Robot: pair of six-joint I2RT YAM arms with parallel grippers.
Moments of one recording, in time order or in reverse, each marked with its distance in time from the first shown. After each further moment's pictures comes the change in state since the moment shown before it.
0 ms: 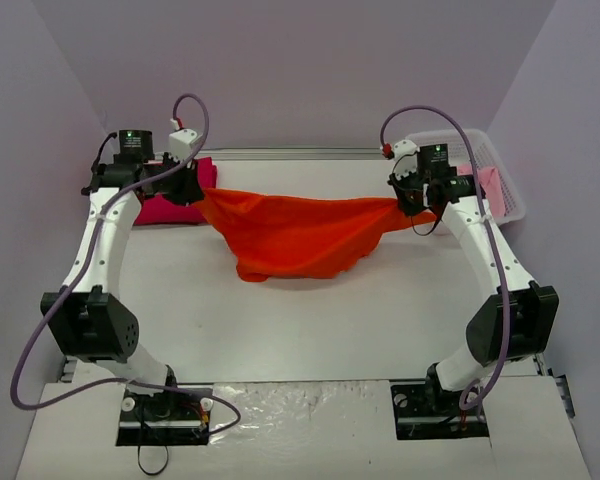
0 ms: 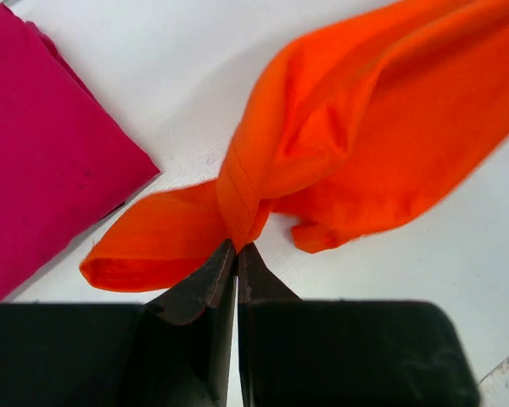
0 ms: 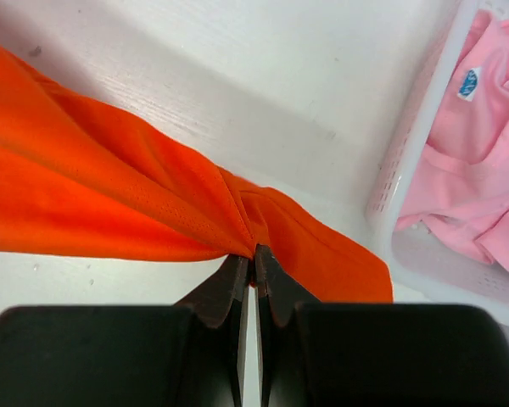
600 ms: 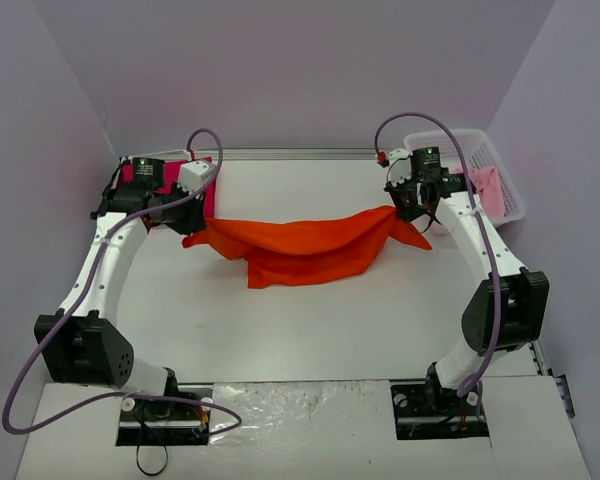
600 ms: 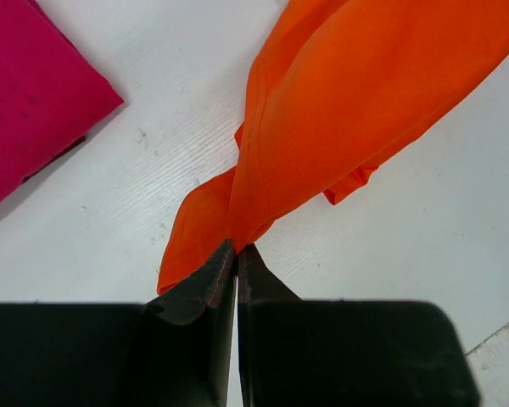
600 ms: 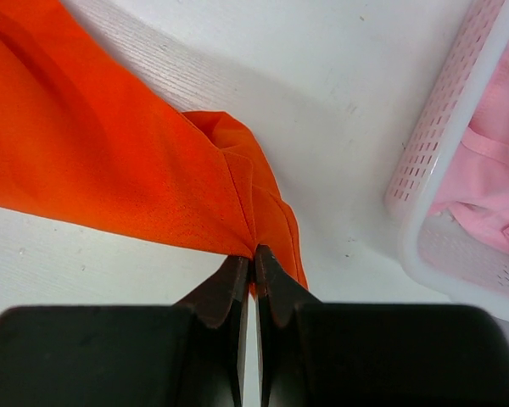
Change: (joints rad) left arm -0.045 -0.192 -0.259 -0.010 -0.104 0.041; right arm -0.006 0.074 0.010 -0.034 0.006 -0.014
